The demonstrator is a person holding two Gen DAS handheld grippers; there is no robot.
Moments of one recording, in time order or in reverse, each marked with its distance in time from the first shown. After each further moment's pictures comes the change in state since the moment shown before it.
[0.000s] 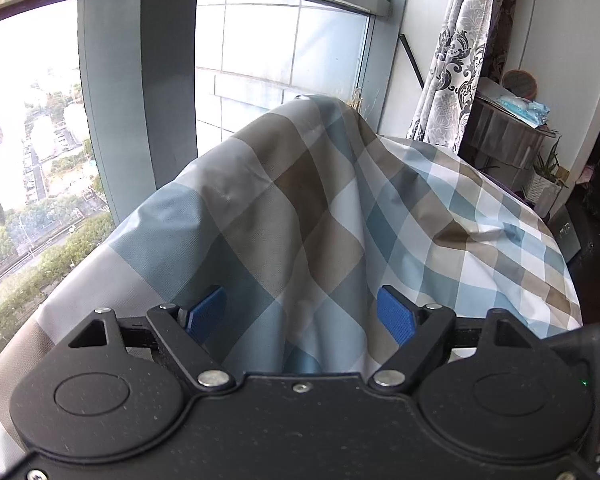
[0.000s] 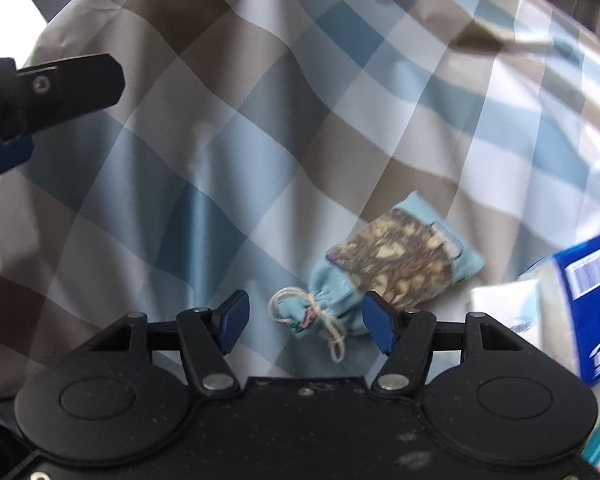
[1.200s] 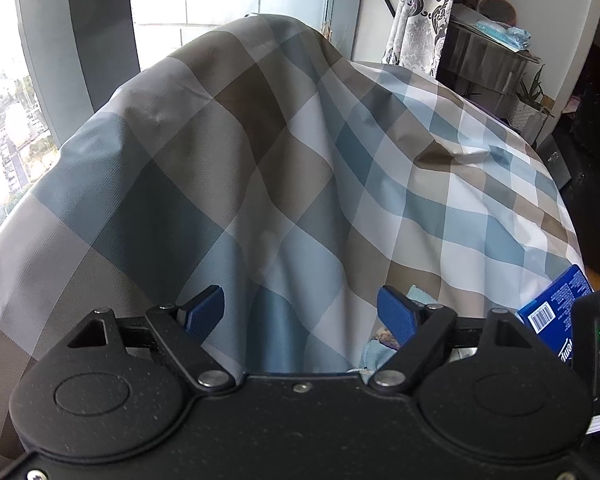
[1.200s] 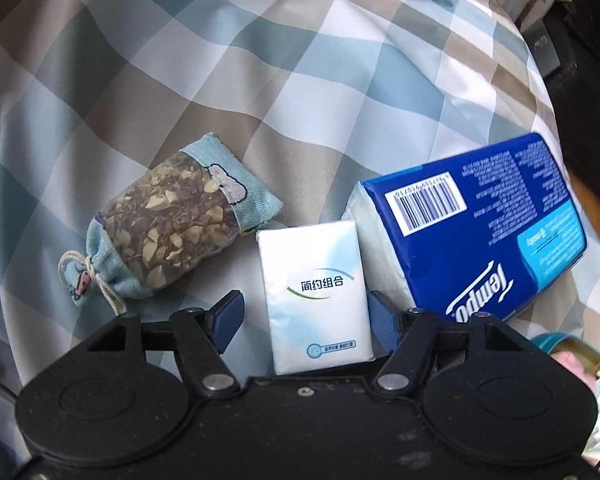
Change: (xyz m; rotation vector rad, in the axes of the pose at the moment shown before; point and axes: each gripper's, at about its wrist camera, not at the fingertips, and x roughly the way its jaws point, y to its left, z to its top) left arm 0.026 -0.022 -0.021 0.100 0.188 -0.043; right arm 0.019 -0.082 -0.029 0.134 0.093 -0.318
